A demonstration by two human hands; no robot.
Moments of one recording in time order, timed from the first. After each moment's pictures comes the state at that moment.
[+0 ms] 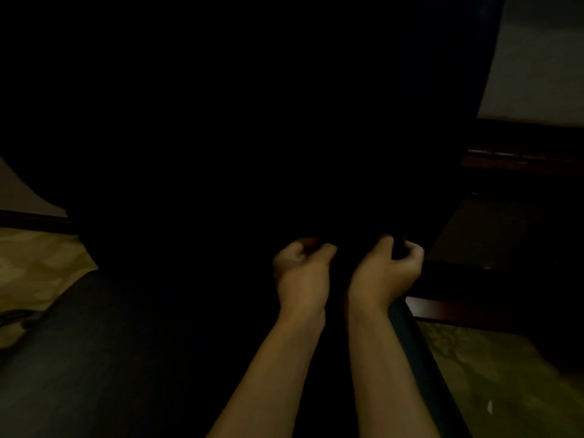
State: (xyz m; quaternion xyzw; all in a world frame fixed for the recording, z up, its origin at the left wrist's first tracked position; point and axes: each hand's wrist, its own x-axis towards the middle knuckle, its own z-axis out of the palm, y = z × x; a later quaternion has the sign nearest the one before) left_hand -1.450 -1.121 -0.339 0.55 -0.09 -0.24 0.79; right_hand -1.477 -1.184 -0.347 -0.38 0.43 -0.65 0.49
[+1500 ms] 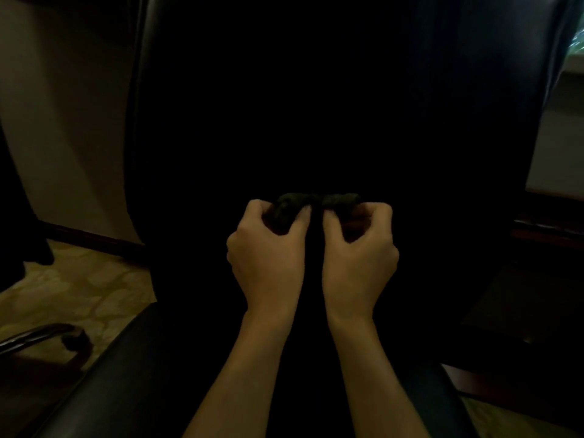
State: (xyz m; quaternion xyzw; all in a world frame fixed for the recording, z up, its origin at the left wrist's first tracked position) left_hand -1.368 -1.053 -0.257 0.71 -0.18 0.25 0.64; right_hand -1.410 -1.110 -0.262 -0.67 0.25 -0.65 0.26
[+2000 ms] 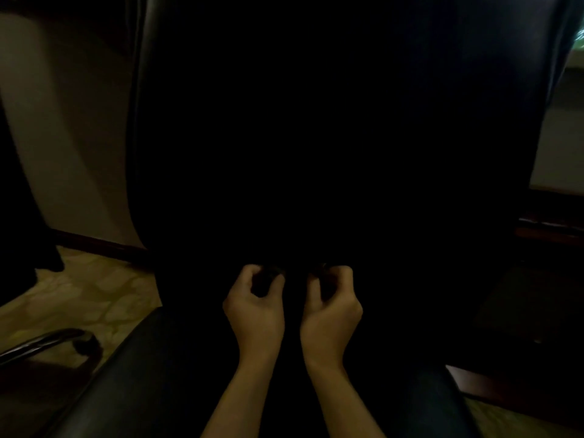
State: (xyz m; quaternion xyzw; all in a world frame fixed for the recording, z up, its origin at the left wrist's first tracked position) left_hand -1.358 -1.048 -0.342 0.66 -0.16 0.11 0.73; right_hand -1.400 -1.109 -0.351 -0.67 0.26 -0.60 0.35
